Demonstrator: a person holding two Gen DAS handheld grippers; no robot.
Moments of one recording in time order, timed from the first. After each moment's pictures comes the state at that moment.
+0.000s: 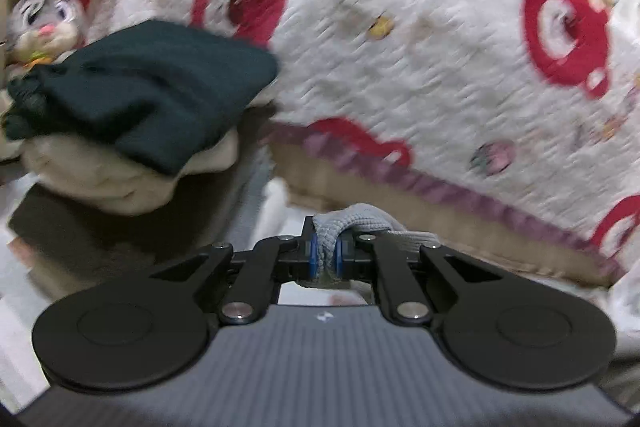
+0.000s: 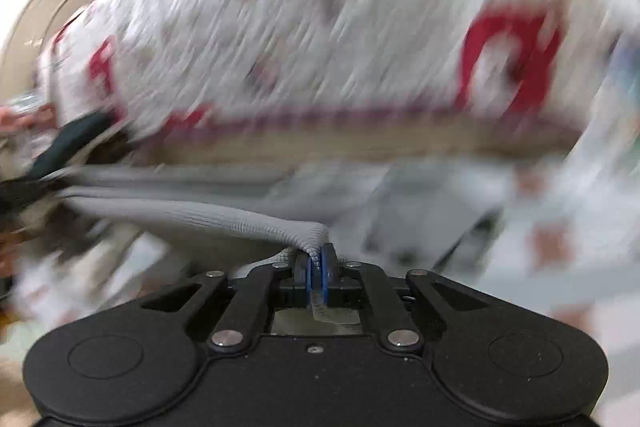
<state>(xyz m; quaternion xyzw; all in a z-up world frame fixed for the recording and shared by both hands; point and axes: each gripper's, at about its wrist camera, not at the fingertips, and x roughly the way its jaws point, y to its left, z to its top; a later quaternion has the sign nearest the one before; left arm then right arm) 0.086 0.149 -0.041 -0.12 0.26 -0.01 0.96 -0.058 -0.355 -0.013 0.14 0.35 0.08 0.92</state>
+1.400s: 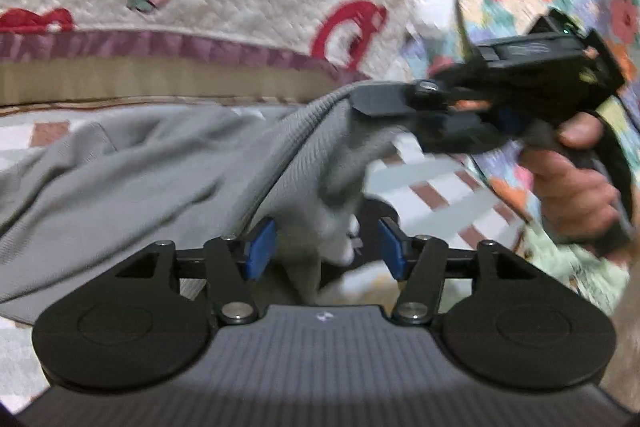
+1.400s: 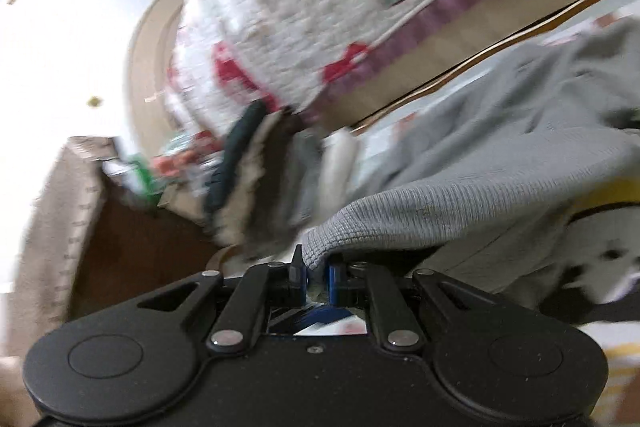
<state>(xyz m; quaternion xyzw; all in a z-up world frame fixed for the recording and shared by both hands) -0.015 -0.031 -0.076 -0.06 0.30 -0.42 0.86 -0.008 -0.304 -0.037 0.40 0.35 0.34 0.77</state>
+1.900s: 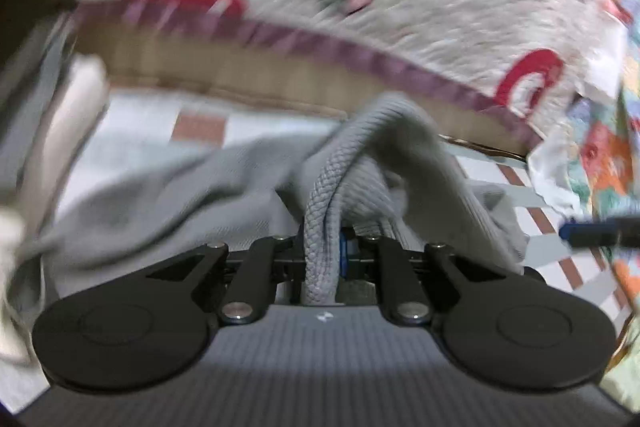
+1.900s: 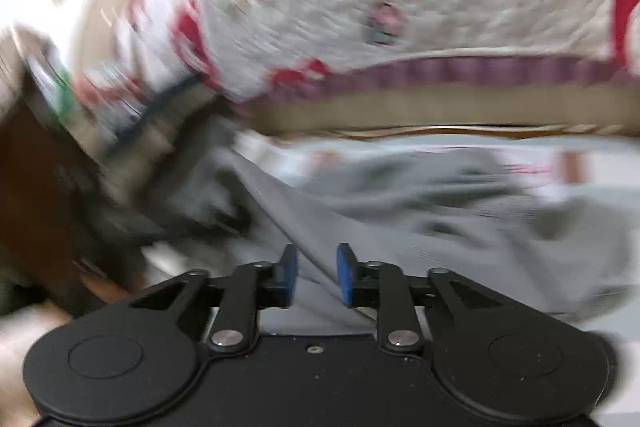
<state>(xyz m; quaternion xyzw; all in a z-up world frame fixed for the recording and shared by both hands) 0.109 0.039 -0.113 -0.11 0.36 -0.23 0.90 0.012 -0.289 -0.046 0.10 0.35 0.20 0.91</state>
